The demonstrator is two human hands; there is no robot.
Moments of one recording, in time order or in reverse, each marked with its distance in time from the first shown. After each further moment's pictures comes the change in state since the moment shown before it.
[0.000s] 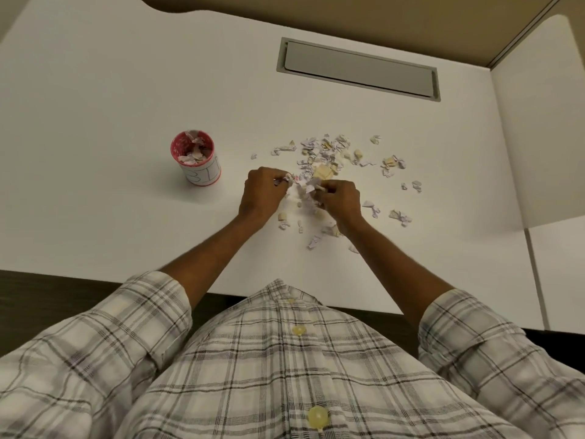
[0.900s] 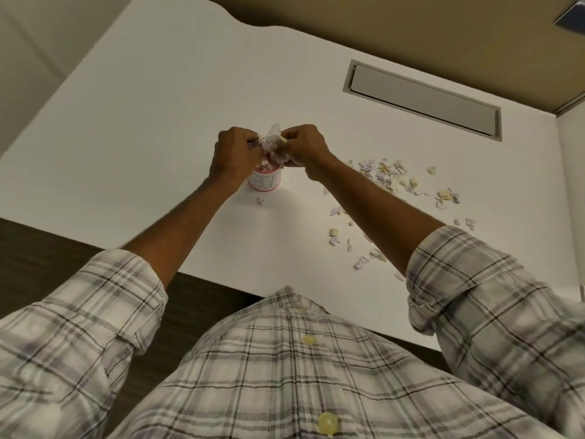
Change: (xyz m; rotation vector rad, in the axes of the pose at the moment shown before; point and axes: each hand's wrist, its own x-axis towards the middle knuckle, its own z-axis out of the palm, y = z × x) left_hand 0.034 -0.051 -0.169 0.183 0.191 -0.116; right_hand 0.005 -0.186 0.147 -0.088 -0.384 -0.119
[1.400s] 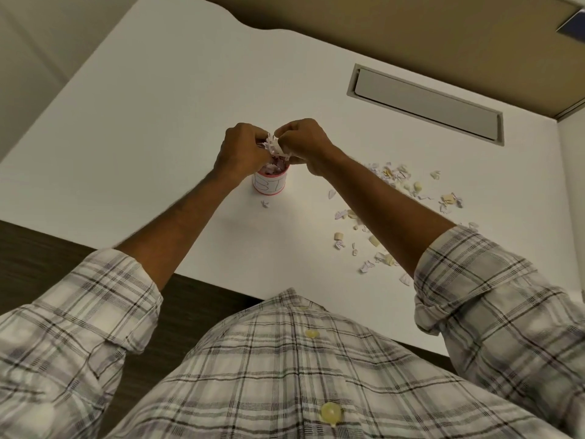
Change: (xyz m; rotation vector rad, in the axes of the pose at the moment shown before) left_hand 0.008 0.010 -0.014 -0.023 -0.117 0.014; right_hand 0.006 -0.025 0.008 -0.070 -0.008 0.050
